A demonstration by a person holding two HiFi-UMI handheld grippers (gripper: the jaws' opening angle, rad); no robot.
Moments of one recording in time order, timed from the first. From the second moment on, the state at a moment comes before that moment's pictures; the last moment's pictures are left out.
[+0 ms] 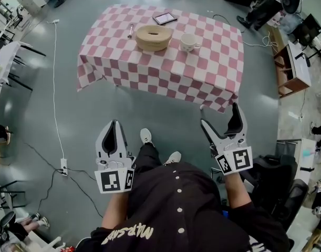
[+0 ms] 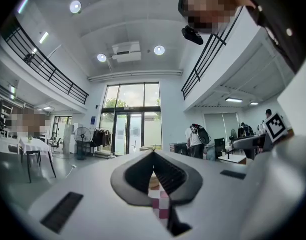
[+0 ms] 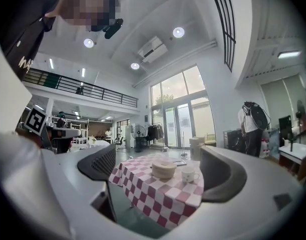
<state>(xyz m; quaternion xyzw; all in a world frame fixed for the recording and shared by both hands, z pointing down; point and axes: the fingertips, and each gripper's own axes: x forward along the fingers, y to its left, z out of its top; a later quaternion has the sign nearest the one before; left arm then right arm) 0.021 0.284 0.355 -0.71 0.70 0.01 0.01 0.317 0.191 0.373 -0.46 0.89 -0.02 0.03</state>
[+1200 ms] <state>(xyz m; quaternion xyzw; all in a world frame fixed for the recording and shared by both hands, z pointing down) -0.061 0.142 0.334 -0.74 0.67 0.02 0.03 0.245 0.078 0.346 -0.50 0.87 0.00 0.02</state>
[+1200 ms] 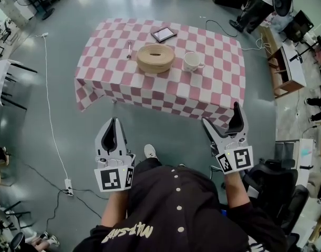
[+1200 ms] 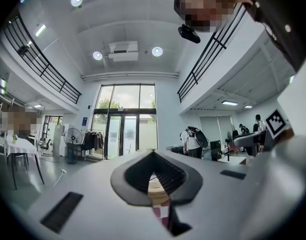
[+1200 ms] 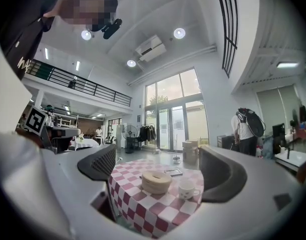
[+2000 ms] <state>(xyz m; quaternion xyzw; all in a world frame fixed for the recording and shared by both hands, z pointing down) -0.146 0.090 0.348 -0.76 0.65 0.03 0.00 0.166 0.042 0.353 -0.51 0.86 -0.01 0.02</state>
